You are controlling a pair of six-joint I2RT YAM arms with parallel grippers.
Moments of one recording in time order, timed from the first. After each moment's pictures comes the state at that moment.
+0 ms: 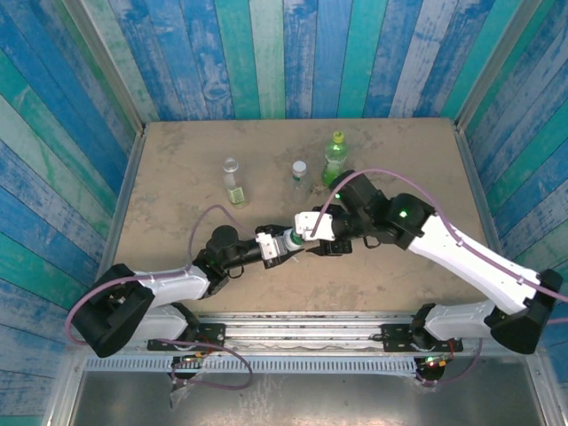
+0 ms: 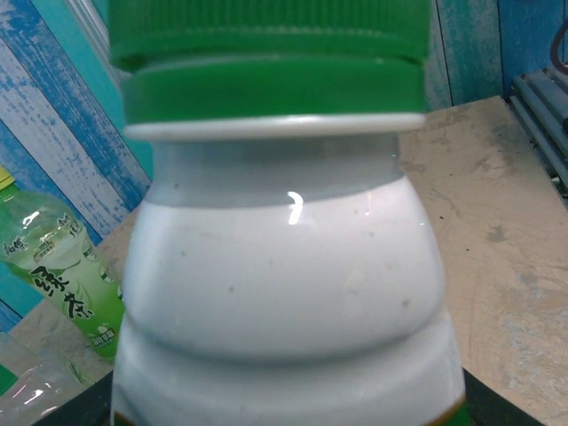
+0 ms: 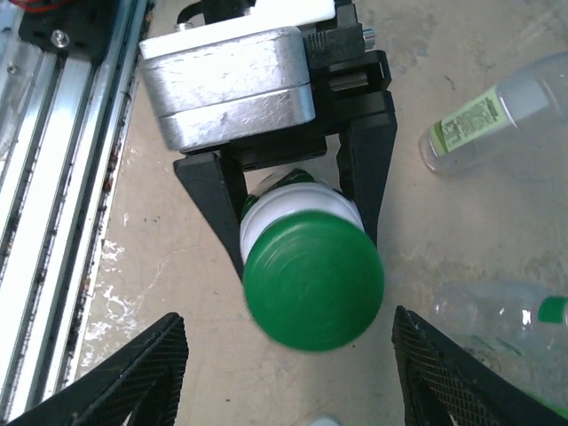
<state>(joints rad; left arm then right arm) -0.71 1.25 0.26 0.91 0.53 0.44 0.89 1.28 1.29 -0.89 -0.28 -0.79</state>
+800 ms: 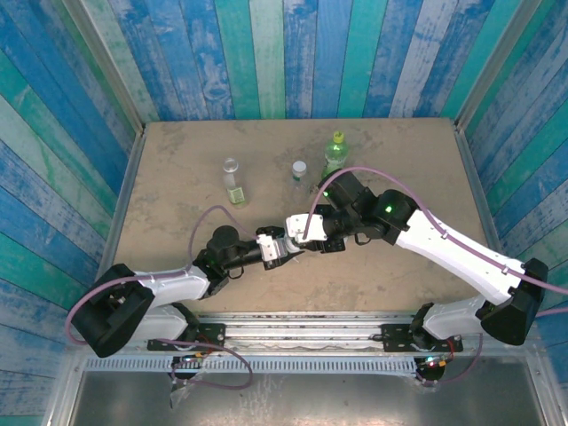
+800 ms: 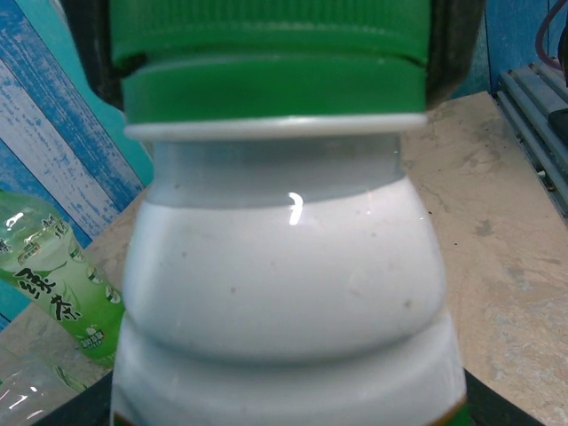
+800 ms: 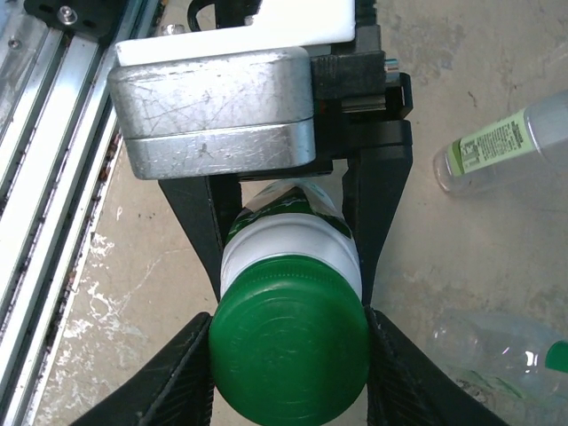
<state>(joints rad) -0.71 1.25 0.26 0.90 0.54 0.45 0.90 1.34 1.31 -0.88 -0.30 -0.85</state>
